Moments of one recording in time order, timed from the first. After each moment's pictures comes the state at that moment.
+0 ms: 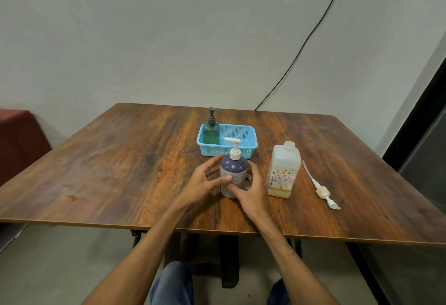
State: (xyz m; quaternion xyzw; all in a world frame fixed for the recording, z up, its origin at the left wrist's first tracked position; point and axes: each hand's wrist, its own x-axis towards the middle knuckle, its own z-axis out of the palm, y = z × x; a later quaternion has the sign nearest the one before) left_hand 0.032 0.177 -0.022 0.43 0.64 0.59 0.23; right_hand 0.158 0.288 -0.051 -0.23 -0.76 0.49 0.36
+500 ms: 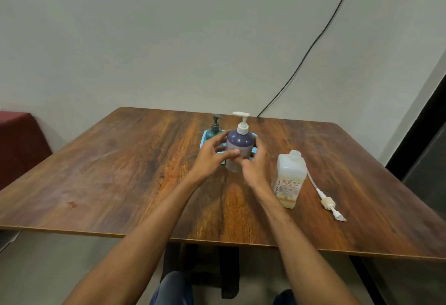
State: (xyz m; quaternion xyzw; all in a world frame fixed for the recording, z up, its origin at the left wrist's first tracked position) left_hand 0.002 0.219 0.031 0.45 0.64 0.61 0.13; right_hand 0.101 0.316 0.017 -0.25 -0.73 0.48 0.41
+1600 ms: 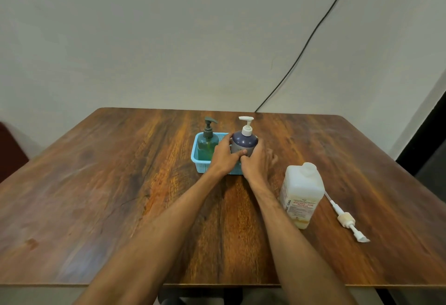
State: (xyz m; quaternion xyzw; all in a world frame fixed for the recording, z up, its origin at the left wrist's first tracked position) left_hand -0.051 0.333 -0.006 0.39 0.74 0.53 0.11; right_hand 0.051 0.372 0.013 -0.38 -0.75 0.42 0.34
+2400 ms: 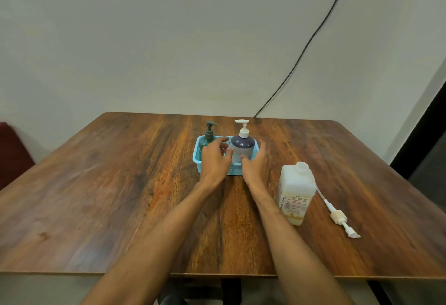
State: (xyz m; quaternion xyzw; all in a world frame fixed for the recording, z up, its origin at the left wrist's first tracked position) left_hand -0.027 0.293 0.006 0.34 0.76 0.55 -0.03; right_hand 0.044 0.380 -0.013 -0.40 -0.73 0.39 0.39
